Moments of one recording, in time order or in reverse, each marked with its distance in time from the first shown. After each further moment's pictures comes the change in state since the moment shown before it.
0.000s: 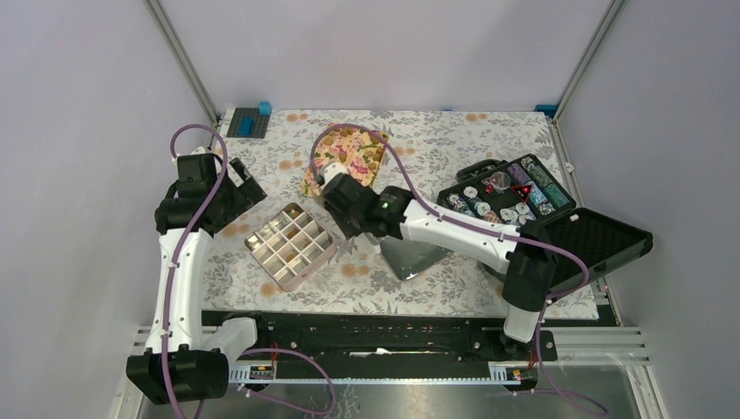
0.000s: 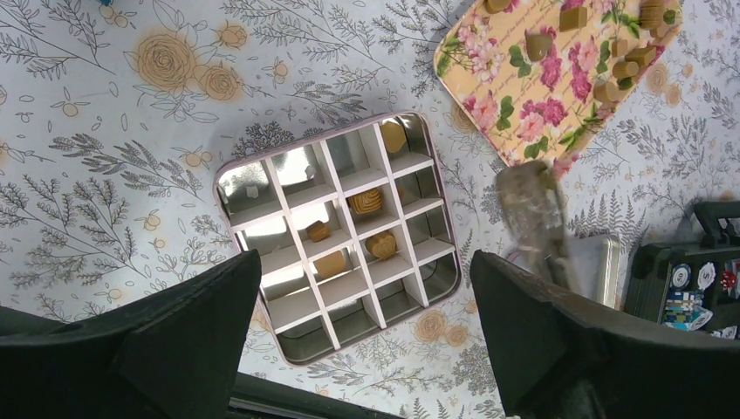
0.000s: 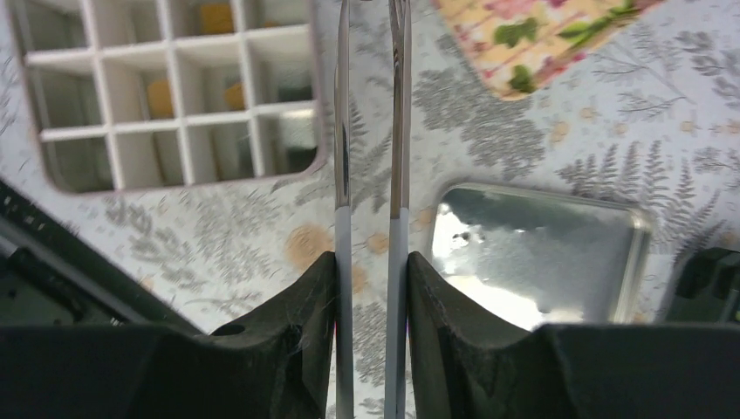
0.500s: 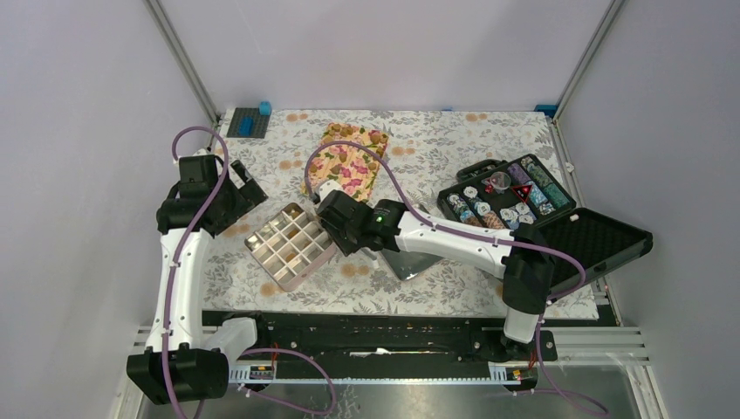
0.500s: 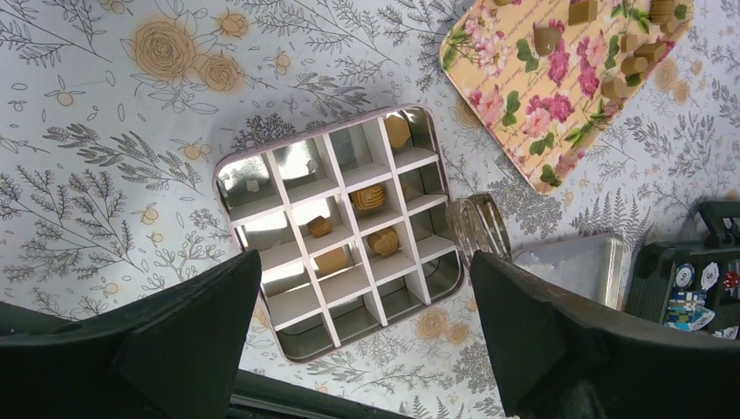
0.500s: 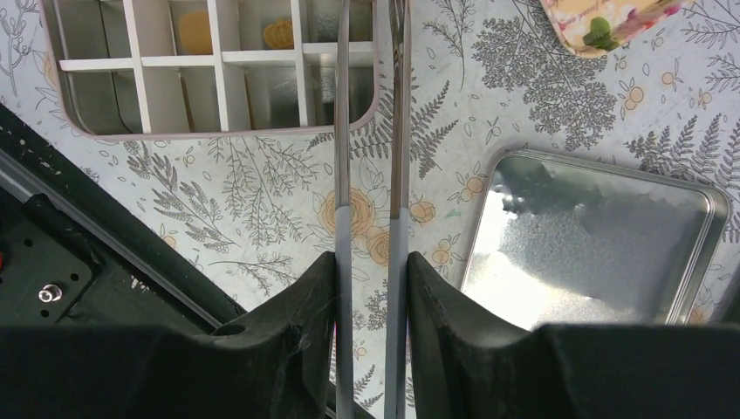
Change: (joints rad) left arm 0.000 0.000 -0.017 0.001 0.001 -0.008; right arm 0.088 -0.005 -0.071 0.001 -0.035 0.042
